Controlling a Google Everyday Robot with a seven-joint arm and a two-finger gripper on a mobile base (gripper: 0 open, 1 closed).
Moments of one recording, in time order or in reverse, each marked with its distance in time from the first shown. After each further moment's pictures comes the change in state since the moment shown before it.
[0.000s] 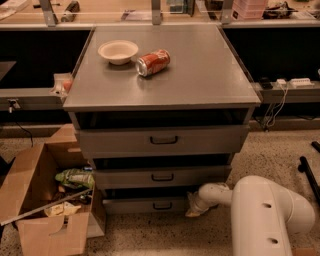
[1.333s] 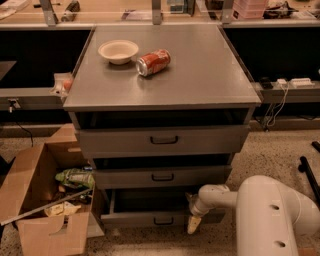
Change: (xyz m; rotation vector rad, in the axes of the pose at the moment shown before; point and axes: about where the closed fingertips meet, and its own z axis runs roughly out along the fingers) arm -0.008 0.013 -0.013 -0.021 -0.019 -0.021
